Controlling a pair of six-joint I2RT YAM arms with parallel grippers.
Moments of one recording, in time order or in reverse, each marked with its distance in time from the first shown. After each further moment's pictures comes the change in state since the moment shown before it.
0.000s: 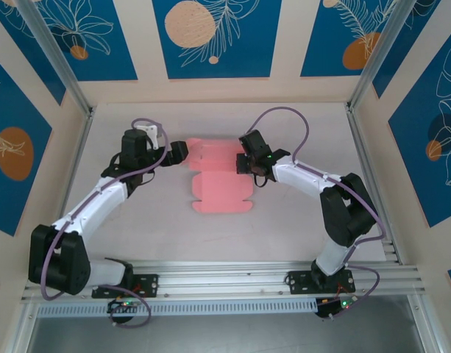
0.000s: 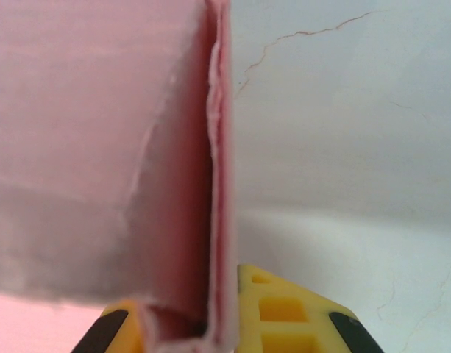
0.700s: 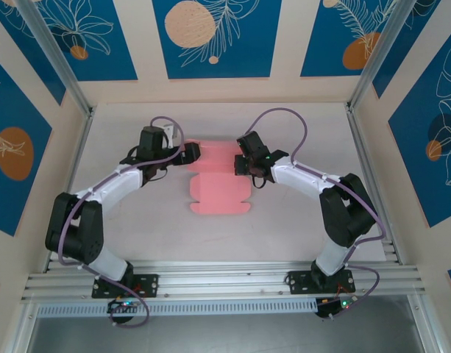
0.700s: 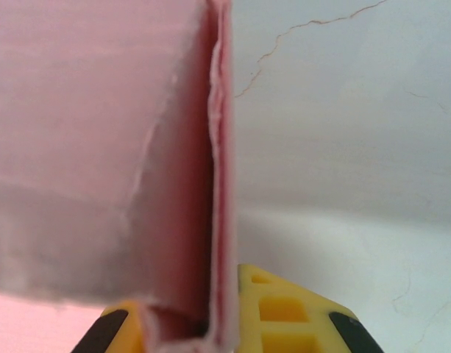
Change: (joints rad) left arm -0.060 0.228 0.084 0.045 0.028 -0.003; right arm 0.019 -0.001 0.000 -0.007 -0.001 0.019
